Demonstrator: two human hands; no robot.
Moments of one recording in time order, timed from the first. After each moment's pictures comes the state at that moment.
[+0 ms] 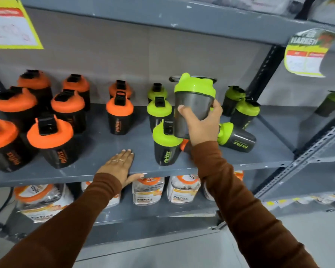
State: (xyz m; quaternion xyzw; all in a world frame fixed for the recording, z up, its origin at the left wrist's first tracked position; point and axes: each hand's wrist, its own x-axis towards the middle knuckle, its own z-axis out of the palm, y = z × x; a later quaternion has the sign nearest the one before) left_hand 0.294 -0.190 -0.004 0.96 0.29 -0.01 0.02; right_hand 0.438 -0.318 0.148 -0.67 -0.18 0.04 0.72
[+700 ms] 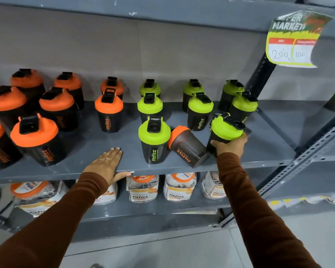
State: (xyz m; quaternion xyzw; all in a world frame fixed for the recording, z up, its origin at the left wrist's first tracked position) left_hand 0.300 -0.198 0.000 0.94 0.33 -0.05 0.02; right_hand 0.566 -0.391 0.069 -0.80 -0.05 0.01 0.59
